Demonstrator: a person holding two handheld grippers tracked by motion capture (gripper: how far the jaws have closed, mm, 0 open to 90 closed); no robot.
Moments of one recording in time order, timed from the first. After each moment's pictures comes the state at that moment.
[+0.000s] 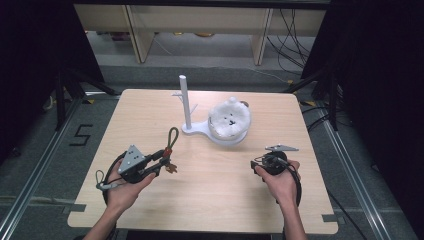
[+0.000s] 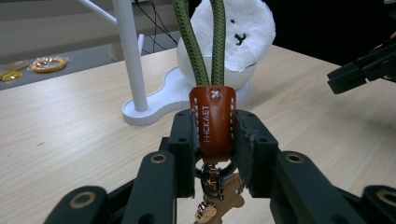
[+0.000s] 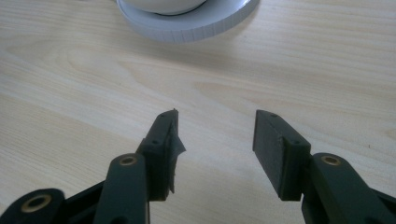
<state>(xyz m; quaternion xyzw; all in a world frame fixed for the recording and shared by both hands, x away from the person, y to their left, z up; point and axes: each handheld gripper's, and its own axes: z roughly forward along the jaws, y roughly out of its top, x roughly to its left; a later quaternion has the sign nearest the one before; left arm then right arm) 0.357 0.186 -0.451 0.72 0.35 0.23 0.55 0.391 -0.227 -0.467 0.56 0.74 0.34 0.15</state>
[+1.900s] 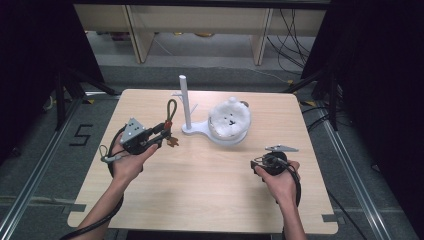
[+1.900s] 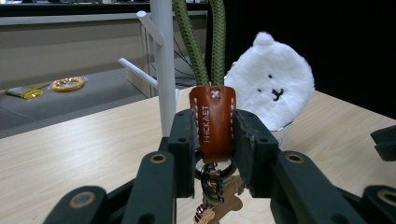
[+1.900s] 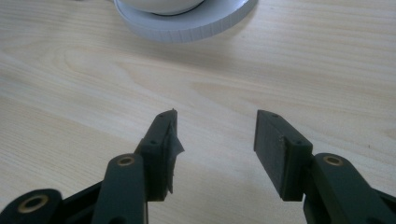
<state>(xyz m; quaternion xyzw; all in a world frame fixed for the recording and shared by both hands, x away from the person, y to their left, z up) 0.416 0.183 -0.418 0.69 0.37 0.26 0.57 0.393 -0.229 -0.470 0.56 0.74 0.33 0.17</state>
